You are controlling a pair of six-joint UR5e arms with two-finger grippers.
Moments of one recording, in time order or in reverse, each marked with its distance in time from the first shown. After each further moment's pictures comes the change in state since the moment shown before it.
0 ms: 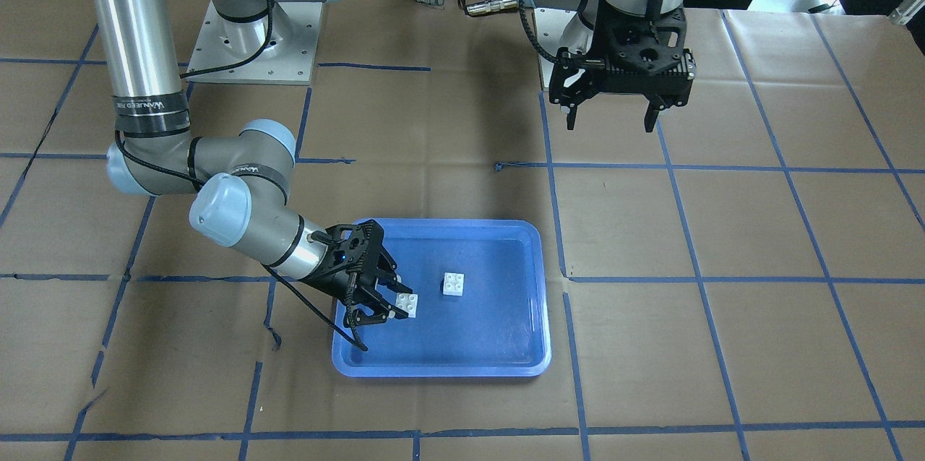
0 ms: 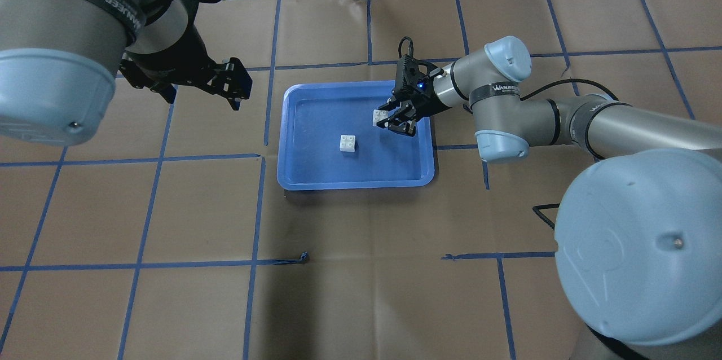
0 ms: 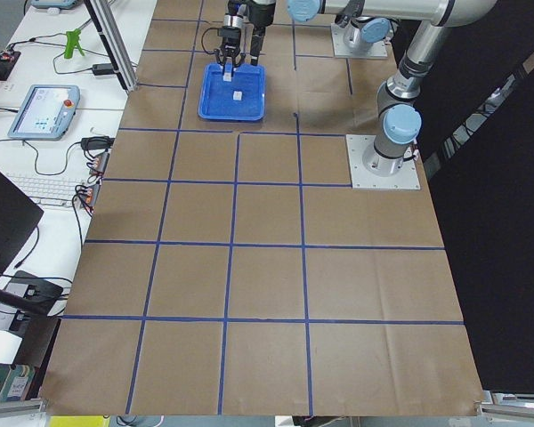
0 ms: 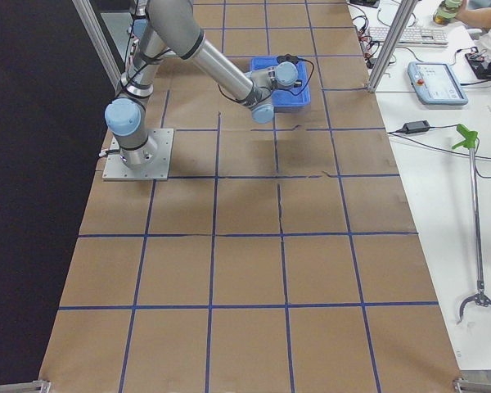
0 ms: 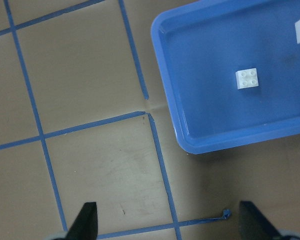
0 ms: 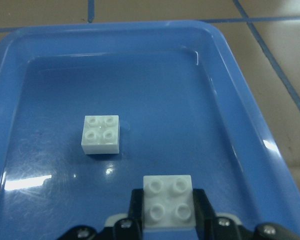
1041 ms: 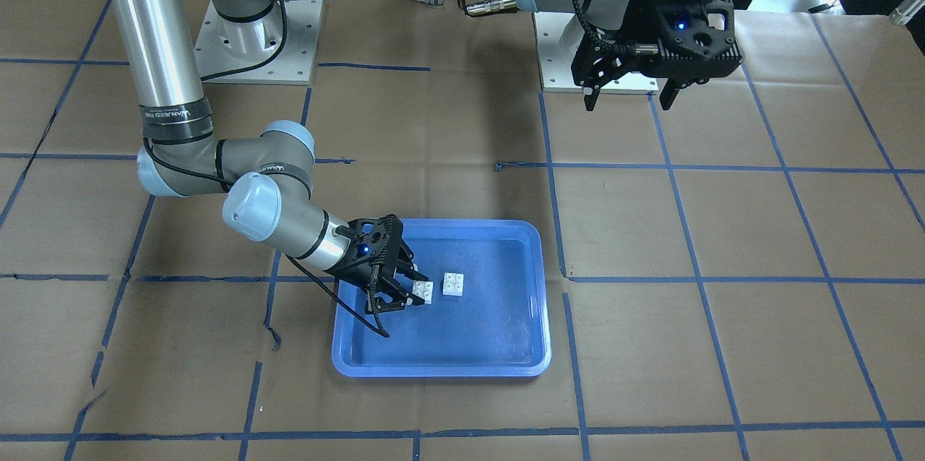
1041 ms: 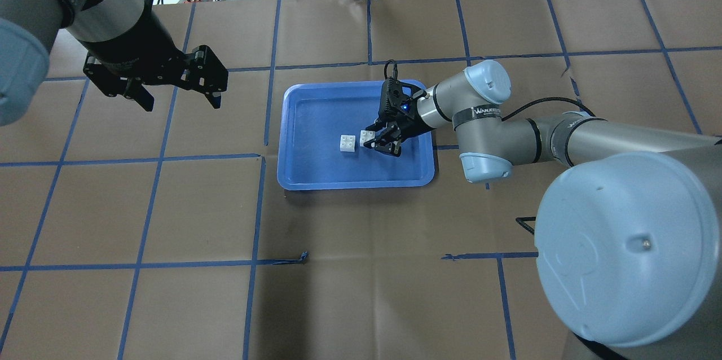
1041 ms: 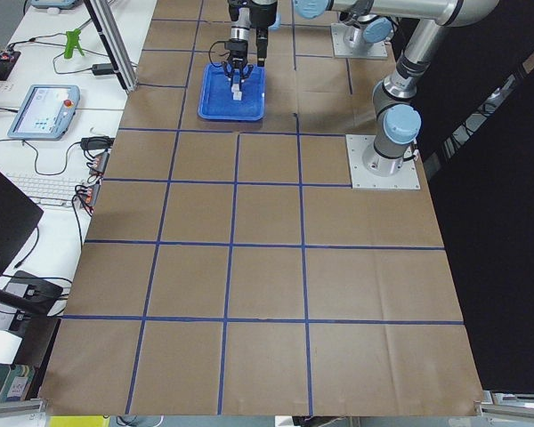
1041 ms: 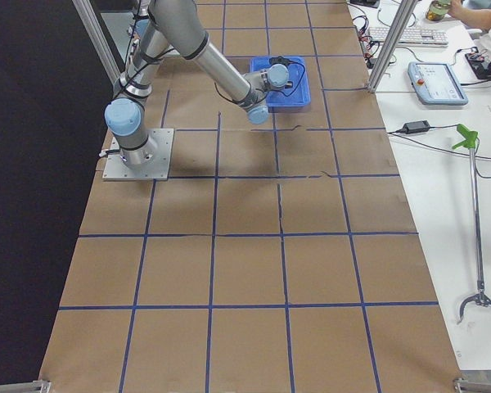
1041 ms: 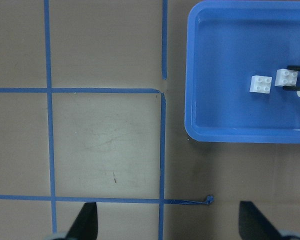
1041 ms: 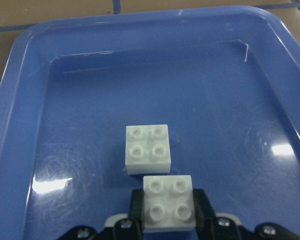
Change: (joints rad) left arm 0.063 0.014 0.049 -0.120 -0.081 -0.025; right arm 0.054 0.011 0.043 -0.052 0.000 0.054
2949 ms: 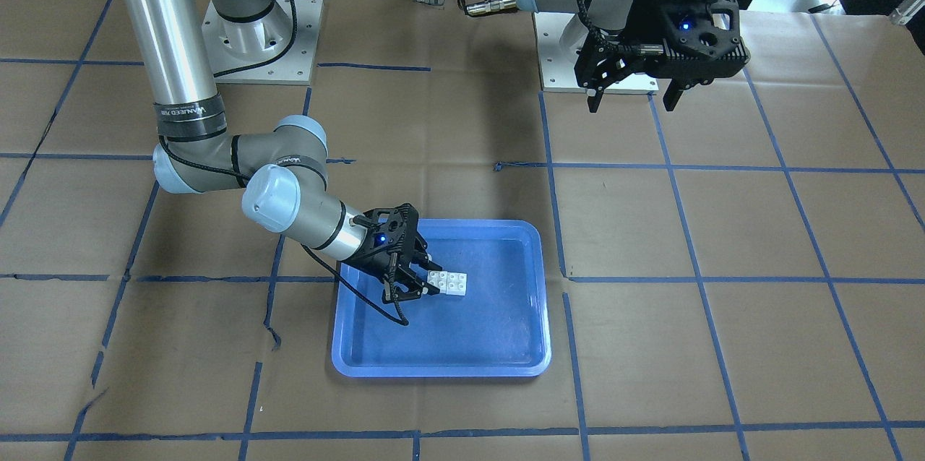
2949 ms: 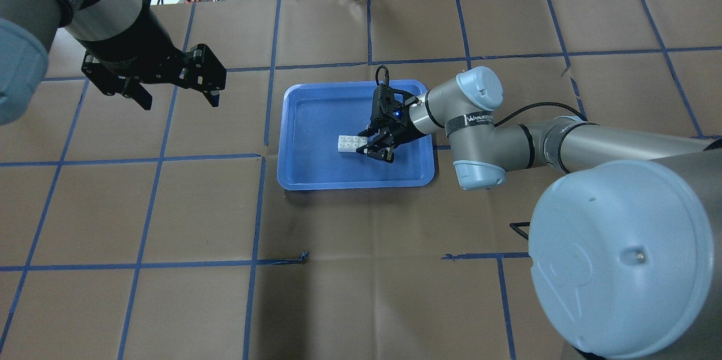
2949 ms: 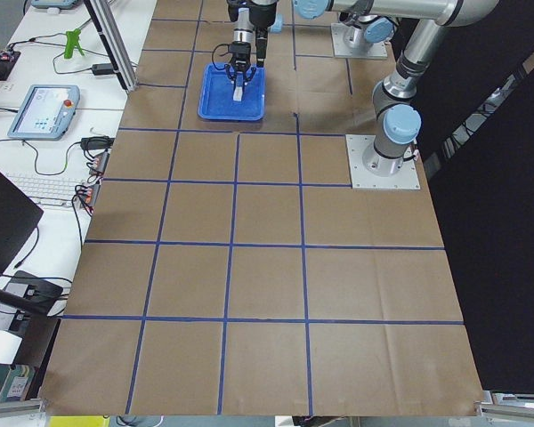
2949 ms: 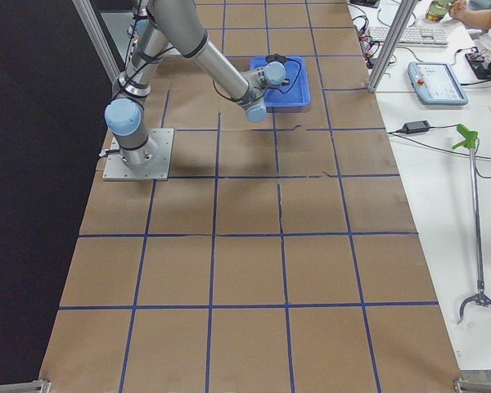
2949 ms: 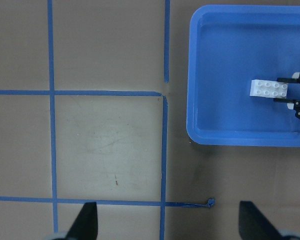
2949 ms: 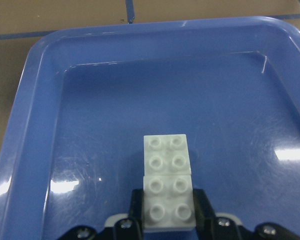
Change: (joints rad) left arm 0.003 0.000 -0.001 0.005 0.003 0.000; right arm 0.020 -0.002 0.017 -0.028 0.011 0.011
